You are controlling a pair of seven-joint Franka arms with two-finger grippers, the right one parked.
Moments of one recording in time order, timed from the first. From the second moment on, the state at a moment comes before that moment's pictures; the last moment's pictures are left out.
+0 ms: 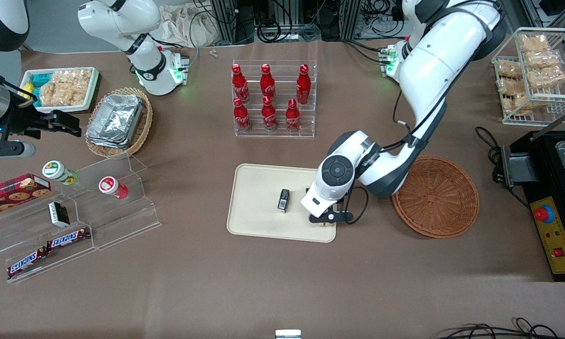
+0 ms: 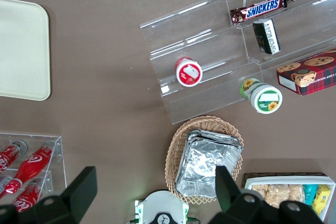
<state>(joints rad) -0.20 0.80 -0.51 -1.46 0.36 2.07 -0.81</state>
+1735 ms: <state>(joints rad) 0.38 0.03 -0.50 -1.79 0.02 1.76 -0.03</state>
